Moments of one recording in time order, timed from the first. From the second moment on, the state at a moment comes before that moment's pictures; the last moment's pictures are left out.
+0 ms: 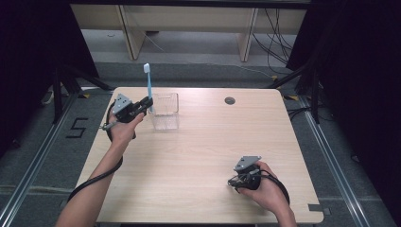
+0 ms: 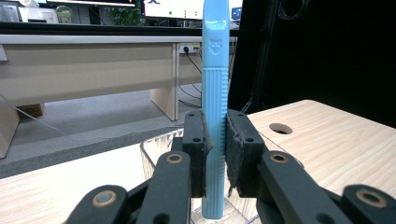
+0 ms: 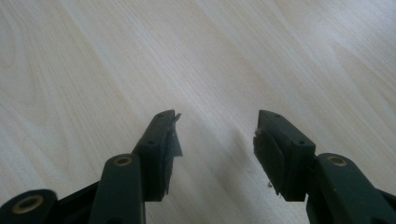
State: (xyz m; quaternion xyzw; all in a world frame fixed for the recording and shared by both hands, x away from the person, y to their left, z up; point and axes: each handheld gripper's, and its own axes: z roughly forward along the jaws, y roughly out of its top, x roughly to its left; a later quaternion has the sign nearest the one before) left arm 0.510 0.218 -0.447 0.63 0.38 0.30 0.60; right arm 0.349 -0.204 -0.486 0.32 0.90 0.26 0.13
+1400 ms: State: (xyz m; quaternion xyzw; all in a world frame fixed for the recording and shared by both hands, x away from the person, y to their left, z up) left arm 0.503 0.219 -0.458 0.65 0.39 0.31 0.57; right arm 0.349 -0.204 -0.486 0.31 0.91 0.26 0.12
